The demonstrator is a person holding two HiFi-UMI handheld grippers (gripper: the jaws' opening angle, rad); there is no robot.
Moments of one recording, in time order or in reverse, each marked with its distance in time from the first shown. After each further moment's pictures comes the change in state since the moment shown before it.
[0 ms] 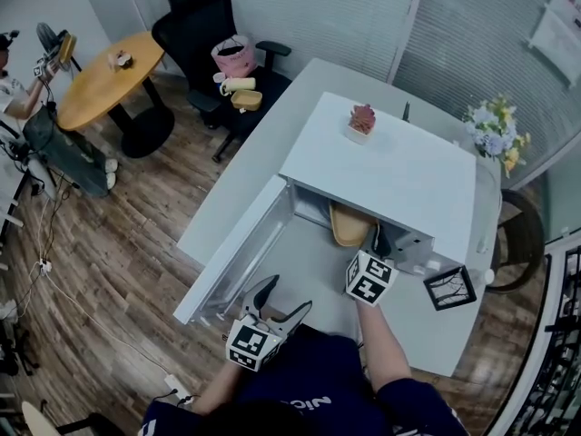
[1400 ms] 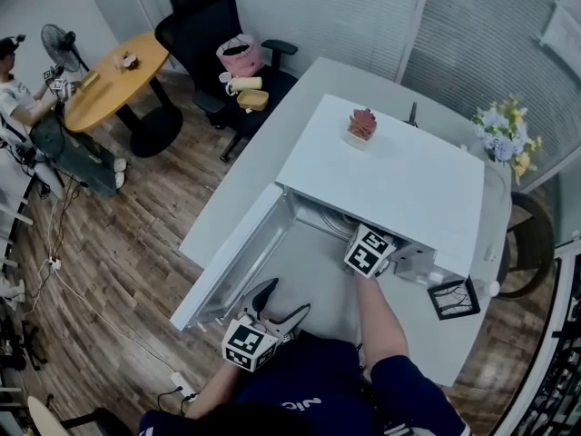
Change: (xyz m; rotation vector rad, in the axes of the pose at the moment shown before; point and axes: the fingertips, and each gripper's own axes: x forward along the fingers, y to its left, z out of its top) left arm 0.015 0.008 -0.004 -0.061 0.058 0.009; right arm 0.086 -0.017 -0.001 -0.004 0.019 -0.122
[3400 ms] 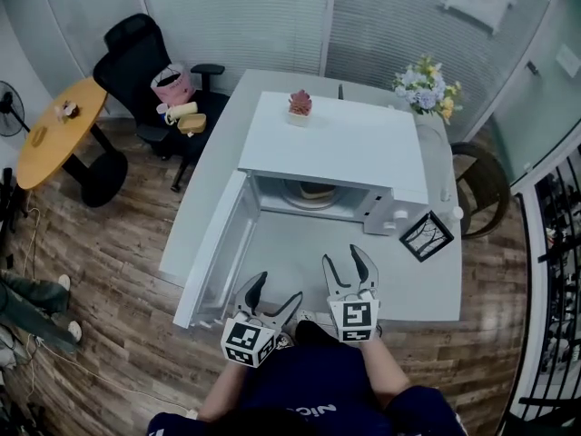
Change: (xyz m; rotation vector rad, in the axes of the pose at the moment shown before) left arm -0.039 -0.030 -0.002 0.057 -0.092 -0.168; right arm -0.256 0.040 -0.017 -0.291 -0.168 0.316
